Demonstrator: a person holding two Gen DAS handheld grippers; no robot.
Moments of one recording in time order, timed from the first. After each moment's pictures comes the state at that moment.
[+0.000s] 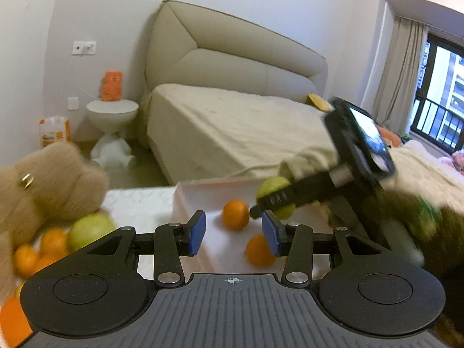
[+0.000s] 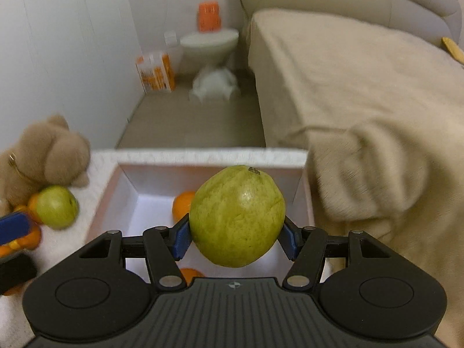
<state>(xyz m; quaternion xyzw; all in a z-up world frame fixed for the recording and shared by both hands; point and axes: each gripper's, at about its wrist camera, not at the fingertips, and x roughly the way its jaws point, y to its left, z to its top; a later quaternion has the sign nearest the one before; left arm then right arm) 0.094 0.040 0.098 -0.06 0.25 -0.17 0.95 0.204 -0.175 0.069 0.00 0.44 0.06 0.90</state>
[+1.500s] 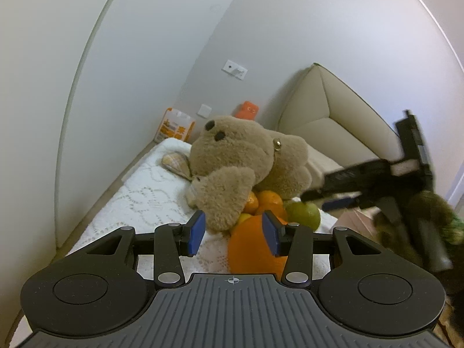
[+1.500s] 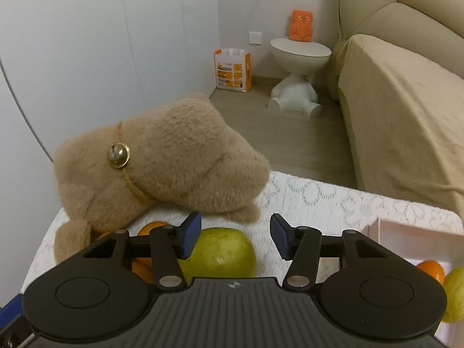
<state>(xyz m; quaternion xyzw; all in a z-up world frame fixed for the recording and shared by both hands) -0.017 0.233 0.018 -0.26 0.17 0.05 0.95 0.214 0.042 0.067 -0.06 0.40 0.19 0.89</state>
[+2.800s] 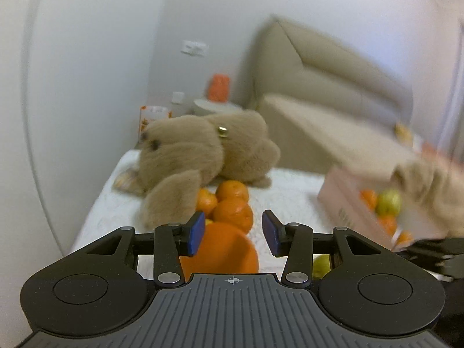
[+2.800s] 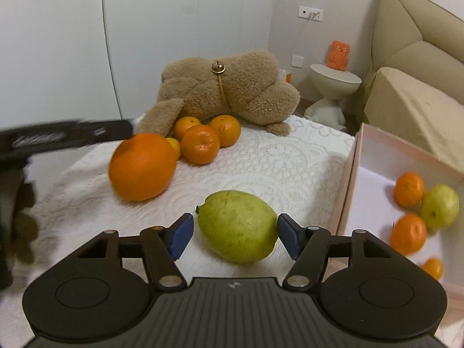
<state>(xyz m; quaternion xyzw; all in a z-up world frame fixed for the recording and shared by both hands) 0.041 0.172 0.065 -0.08 0.26 0.01 0.96 0.040 -0.018 0.038 -0.10 0.32 0.26 0.91</state>
